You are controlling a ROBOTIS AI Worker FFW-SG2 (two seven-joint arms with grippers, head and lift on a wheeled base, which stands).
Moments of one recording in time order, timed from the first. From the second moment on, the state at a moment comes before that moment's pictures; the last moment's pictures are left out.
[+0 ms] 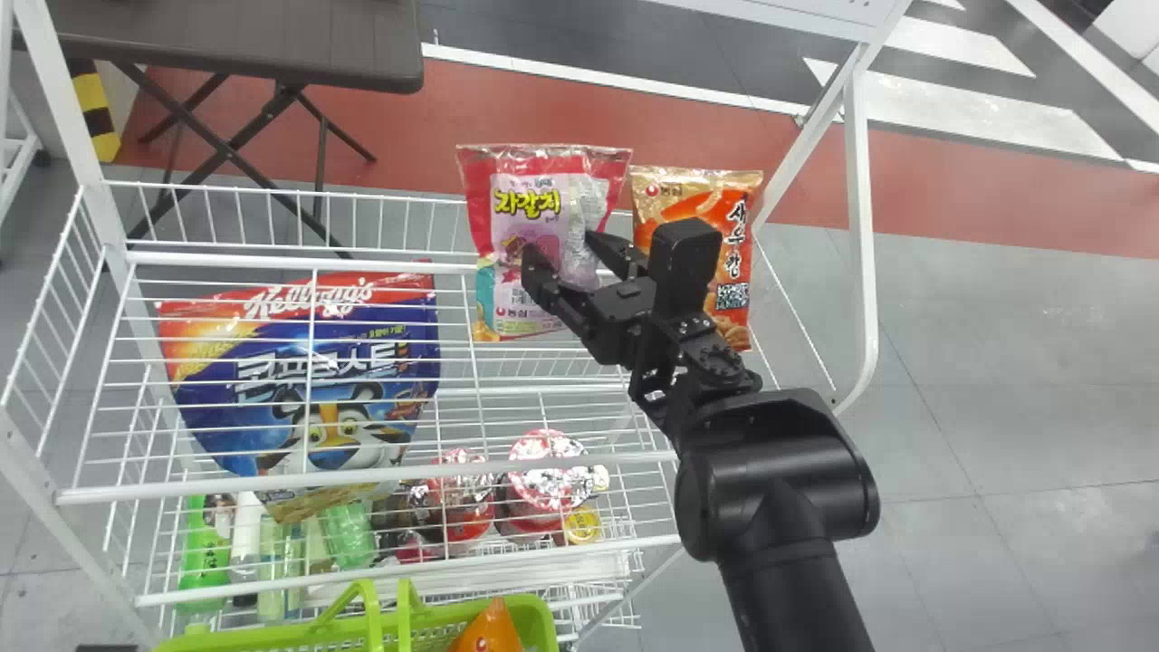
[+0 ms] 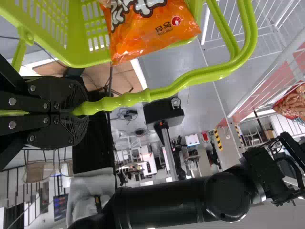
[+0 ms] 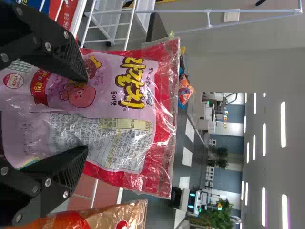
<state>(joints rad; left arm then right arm) 0.63 0.06 -0.07 -2.23 0.19 1.34 -1.08 0.04 -0.12 -0.01 -1.68 0.01 0.29 0.32</state>
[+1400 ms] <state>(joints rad) 0.61 0.05 0.00 -2.25 0.20 1.36 -1.07 0.71 -0.12 -0.29 -2.41 -0.36 0.89 0.59</state>
